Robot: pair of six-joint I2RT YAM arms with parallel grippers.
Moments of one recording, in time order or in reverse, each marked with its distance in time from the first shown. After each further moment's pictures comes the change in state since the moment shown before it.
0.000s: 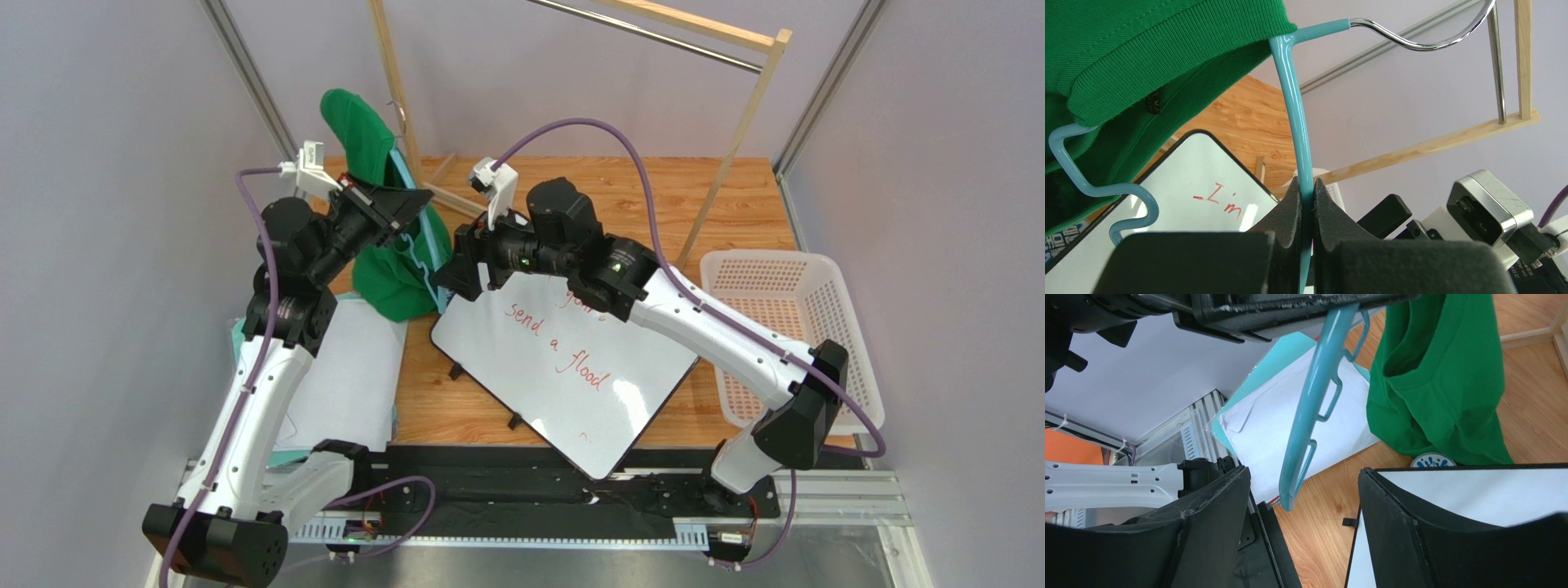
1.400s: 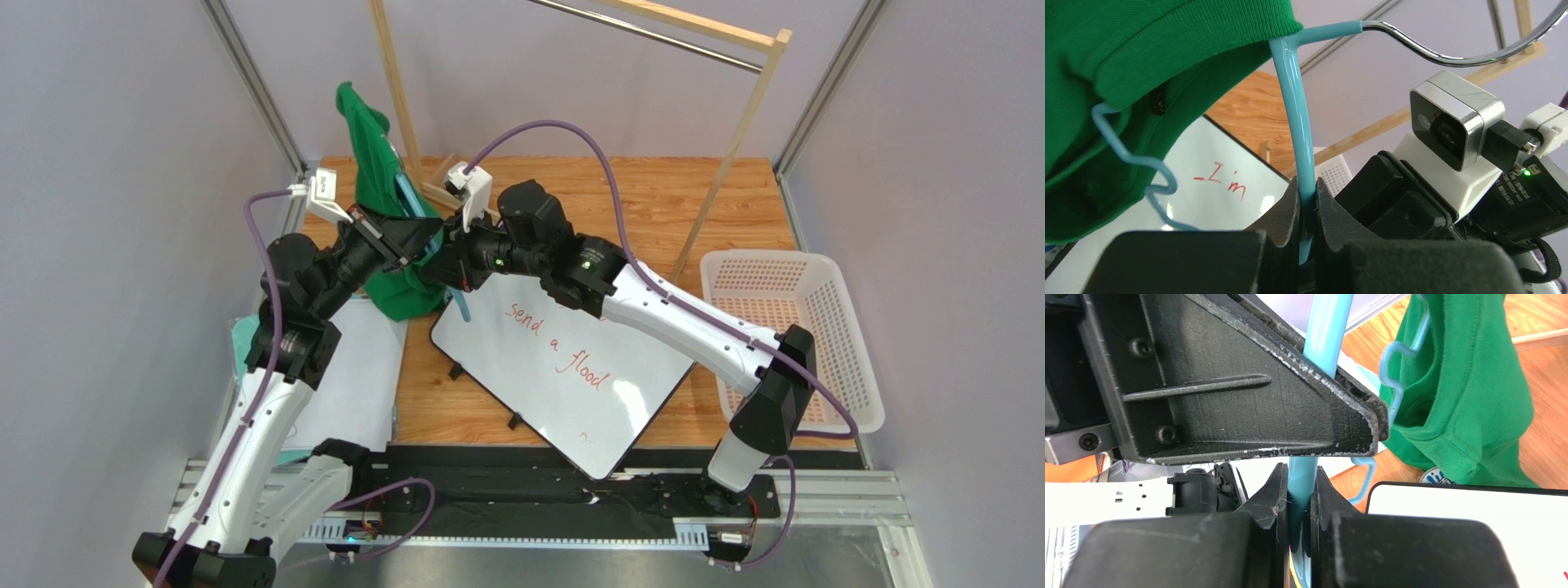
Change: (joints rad) left arm -0.086 -0.135 -0.152 0.080 0.006 0.091; right arm 0.035 0.117 0.079 0.027 0.027 0.003
